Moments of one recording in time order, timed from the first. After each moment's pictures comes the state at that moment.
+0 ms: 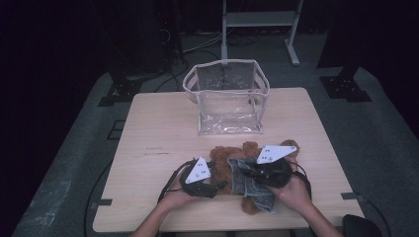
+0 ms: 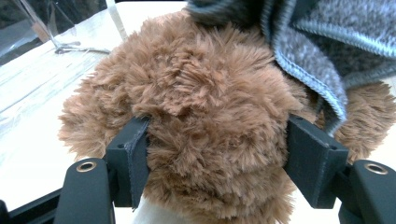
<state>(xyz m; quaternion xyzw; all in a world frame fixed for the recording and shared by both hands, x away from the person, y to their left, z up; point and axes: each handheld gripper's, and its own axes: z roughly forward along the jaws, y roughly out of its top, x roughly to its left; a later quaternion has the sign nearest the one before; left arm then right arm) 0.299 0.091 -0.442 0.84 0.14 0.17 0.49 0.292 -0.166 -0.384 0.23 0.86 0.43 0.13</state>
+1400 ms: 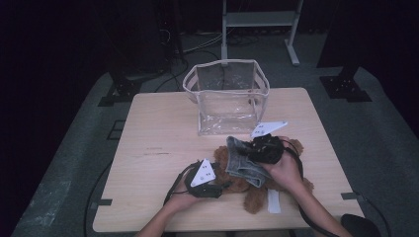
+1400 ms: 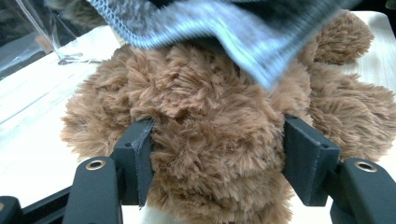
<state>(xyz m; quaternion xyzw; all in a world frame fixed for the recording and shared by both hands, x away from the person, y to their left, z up) 0.296 0.080 -0.448 0.83 0.14 0.19 0.51 0.348 -0.157 -0.367 0.28 0.85 0.42 0.13</state>
